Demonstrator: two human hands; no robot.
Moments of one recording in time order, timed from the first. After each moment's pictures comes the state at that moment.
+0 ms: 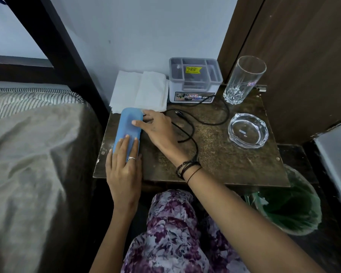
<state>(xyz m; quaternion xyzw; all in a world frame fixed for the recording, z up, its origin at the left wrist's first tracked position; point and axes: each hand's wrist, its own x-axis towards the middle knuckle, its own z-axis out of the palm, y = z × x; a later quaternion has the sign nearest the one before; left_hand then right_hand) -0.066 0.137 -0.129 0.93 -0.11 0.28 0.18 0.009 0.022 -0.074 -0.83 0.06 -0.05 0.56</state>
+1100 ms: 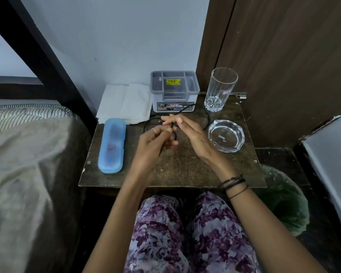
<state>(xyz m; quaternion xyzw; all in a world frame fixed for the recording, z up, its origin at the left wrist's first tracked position) -0.046 0.040 -0.026 0.65 -0.03 -0.17 0.74 -0.048 -0.096 -0.045 -0.79 -0.06 -0.01 0.61</state>
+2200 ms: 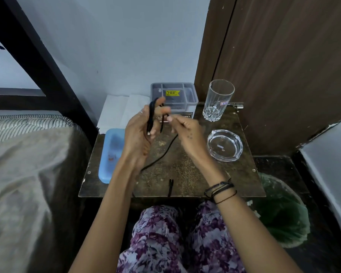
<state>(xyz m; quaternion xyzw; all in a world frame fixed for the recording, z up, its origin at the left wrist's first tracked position) -0.009 0.044 0.005 0.48 -0.11 -0.15 0.86 -0.036 -0.078 -0.017 -0.81 0.07 -0.14 0.56</state>
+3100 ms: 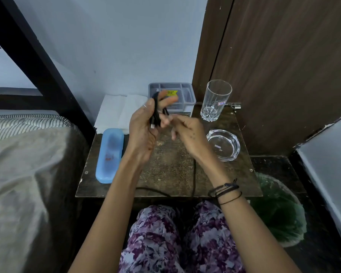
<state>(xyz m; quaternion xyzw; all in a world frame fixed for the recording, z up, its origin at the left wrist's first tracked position) -0.010 0.030 0.016 0.44 -0.13 -0.16 0.87 -0.036 -0.087 -0.014 -0.82 0.03 -0.11 0.56</state>
